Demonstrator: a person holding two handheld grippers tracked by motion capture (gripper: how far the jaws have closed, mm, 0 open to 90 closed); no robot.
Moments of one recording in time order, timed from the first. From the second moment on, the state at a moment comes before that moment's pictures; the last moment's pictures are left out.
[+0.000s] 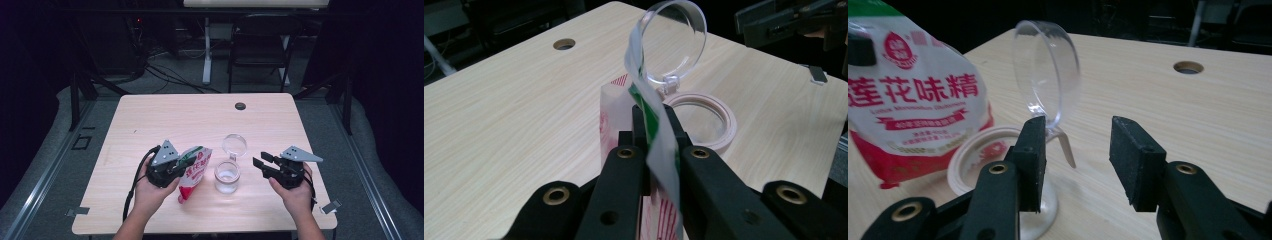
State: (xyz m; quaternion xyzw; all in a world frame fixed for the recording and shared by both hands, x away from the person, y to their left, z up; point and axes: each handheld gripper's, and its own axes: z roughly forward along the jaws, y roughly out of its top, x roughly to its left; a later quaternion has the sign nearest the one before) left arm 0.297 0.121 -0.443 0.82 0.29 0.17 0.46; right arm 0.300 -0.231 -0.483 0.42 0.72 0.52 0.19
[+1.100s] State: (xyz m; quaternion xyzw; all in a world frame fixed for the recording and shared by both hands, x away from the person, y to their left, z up) left arm 0.277 0.116 -0.475 0.83 0.28 0.12 0.47; right arm 0.301 -0.132 -0.467 0.25 0.81 0.52 0.07
